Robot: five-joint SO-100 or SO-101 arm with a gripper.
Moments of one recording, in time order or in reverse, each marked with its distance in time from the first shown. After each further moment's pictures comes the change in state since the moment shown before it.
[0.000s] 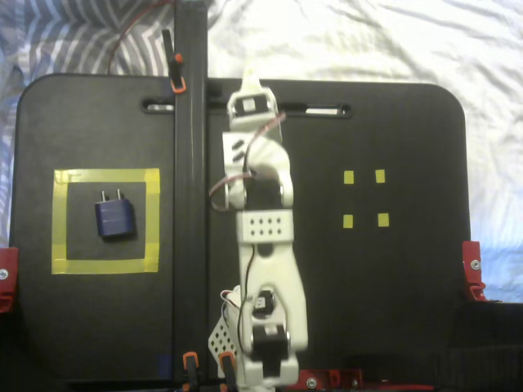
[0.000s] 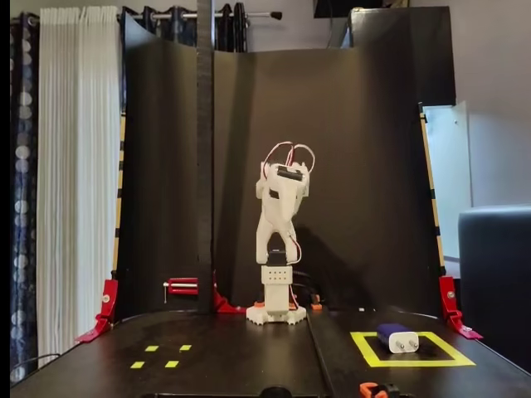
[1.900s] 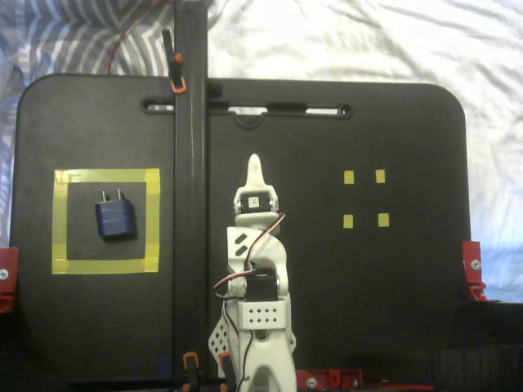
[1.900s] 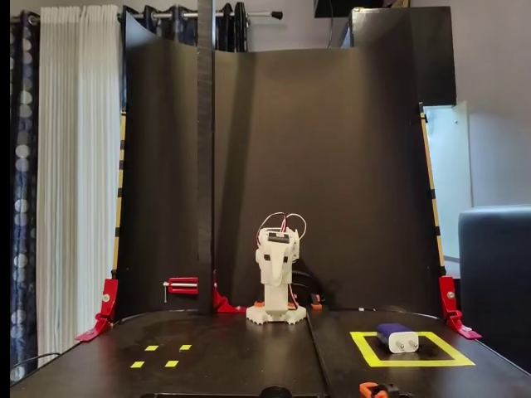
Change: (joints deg) arm 0.6 63.4 62.4 2.6 1.6
